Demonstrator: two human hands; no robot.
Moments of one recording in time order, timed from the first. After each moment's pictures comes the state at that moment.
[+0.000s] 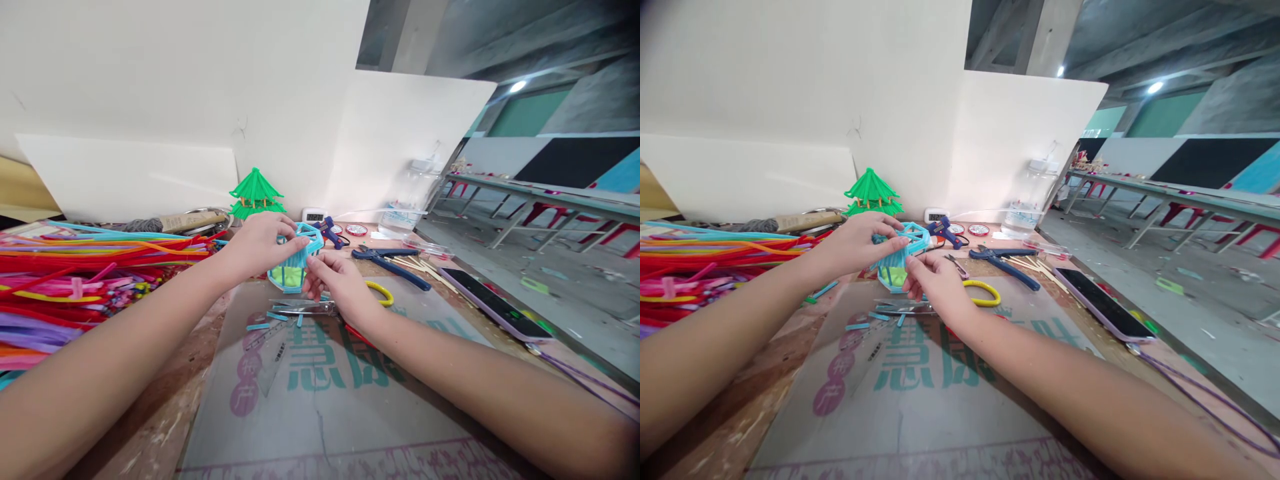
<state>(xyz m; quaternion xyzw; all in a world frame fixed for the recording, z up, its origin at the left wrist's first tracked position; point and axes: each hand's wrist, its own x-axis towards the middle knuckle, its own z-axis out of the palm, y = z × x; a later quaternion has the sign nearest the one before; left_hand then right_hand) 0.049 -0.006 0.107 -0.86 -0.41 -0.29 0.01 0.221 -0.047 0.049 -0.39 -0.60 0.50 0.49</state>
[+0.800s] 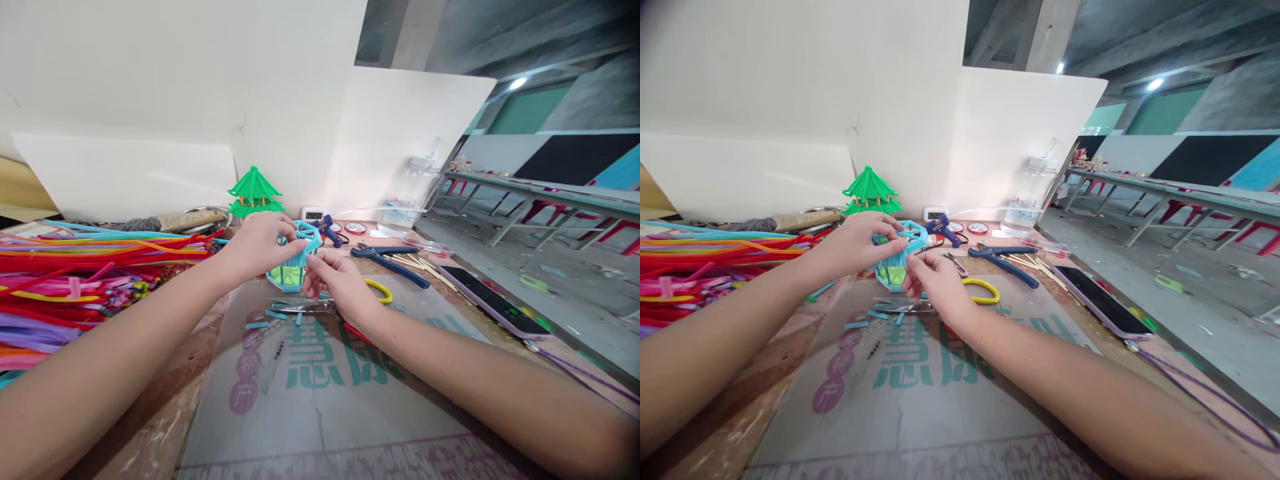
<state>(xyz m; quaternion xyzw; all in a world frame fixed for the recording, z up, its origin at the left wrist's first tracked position) 0.052 -0.006 0.103 -0.86 -0.42 -0.30 0.02 0.221 -0.045 0.045 -0.38 -0.60 0.51 0.49</state>
